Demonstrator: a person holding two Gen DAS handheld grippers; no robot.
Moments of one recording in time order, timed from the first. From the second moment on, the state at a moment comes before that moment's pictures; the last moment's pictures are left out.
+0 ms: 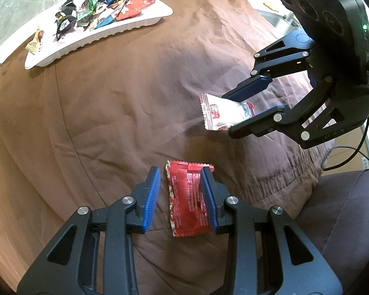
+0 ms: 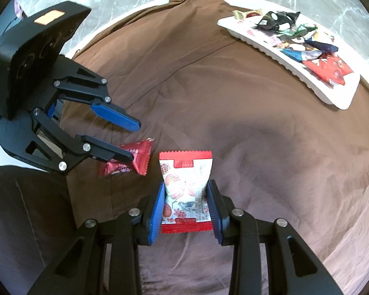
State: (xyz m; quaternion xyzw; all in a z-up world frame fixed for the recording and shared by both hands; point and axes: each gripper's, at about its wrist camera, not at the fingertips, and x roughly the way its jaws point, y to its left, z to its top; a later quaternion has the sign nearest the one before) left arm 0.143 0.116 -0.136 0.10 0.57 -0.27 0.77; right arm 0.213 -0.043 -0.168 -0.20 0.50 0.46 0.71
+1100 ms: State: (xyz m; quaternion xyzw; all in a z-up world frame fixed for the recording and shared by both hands) left arm 0.221 0.131 -0.118 0.06 0.55 -0.26 0.79; right arm 0.285 -0.087 -0.139 -0.05 0.53 0.43 0.73
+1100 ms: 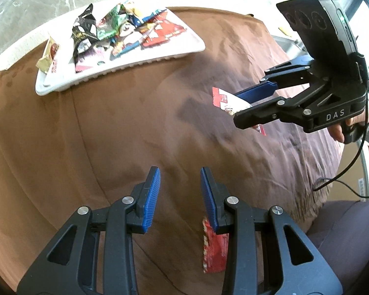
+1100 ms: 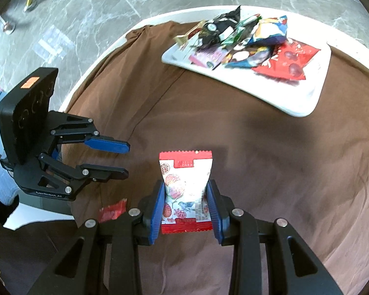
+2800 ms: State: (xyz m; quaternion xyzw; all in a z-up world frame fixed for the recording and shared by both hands) left arm 0.146 0.109 -0.148 0.08 0.62 -0.29 0.72; right arm 0.242 -0.079 -0.165 -0.05 0.55 0.44 0.71
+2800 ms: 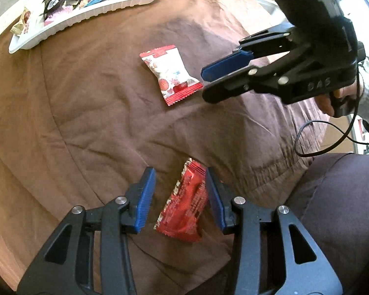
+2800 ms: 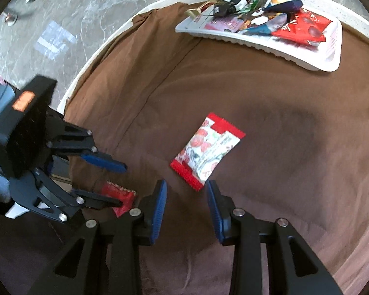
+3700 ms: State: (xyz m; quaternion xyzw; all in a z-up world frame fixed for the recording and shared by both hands) left arm 0.112 0.074 -0.161 0.21 0.59 -0.32 0.71; right arm 0.252 -0.040 -0.167 -0.12 0.53 0.36 0.76
